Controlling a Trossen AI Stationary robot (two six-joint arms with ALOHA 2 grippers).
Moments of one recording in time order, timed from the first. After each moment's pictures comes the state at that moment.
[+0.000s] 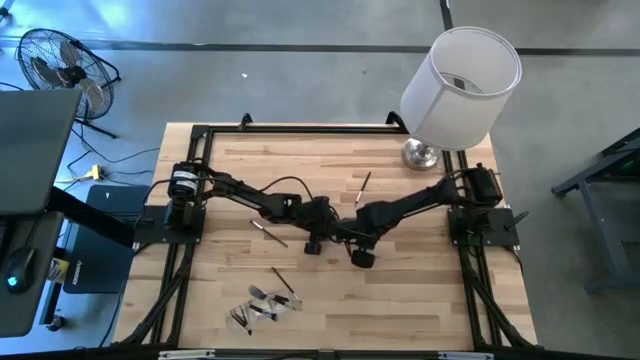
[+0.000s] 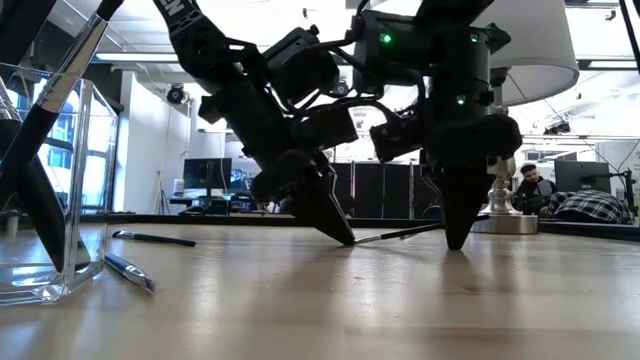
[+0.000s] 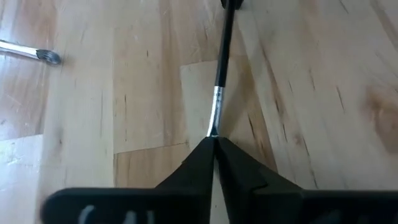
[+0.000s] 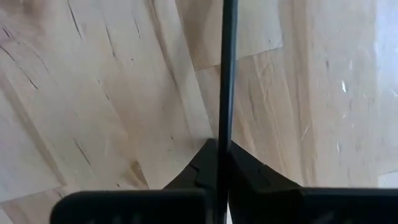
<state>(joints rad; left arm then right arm) -0.02 1.97 1.07 0.08 0.02 0.15 0.15 1.92 1.19 -0.82 0.05 0.41</state>
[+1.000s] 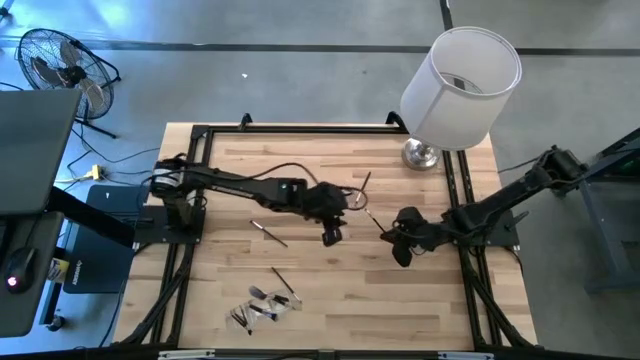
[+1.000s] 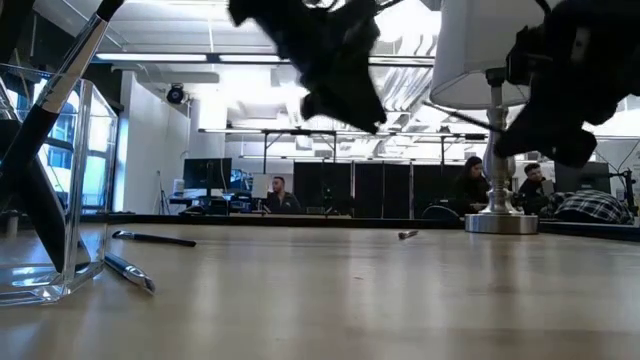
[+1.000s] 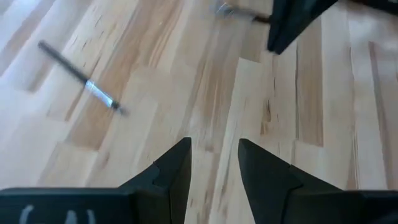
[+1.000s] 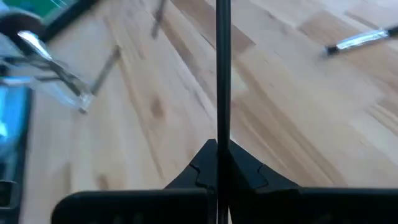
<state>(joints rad) -0.04 1.82 1.40 -0.32 -0.06 -0.30 0.44 1.05 0.38 -0.02 0.43 0.92</state>
